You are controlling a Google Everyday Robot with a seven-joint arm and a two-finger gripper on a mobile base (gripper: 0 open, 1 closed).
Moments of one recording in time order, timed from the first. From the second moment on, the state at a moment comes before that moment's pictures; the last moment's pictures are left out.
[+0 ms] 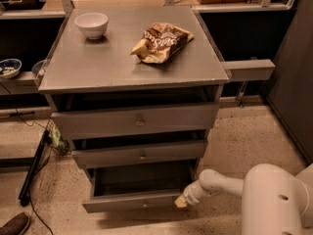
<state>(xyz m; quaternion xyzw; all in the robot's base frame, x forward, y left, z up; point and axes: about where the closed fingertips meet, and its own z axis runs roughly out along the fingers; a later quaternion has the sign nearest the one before) 0.539 -0.121 0.184 -0.36 0.89 0.24 0.12</state>
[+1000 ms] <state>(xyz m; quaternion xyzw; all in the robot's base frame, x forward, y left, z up) 0.544 -0.118 0.184 -0.36 0.89 0.24 0.13</state>
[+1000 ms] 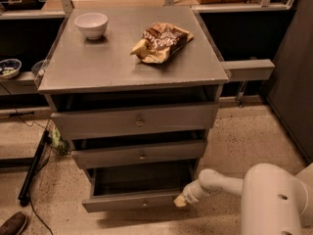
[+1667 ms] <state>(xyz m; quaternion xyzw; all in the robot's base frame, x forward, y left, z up) 0.544 -0.118 0.184 -0.36 0.89 0.24 0.13</state>
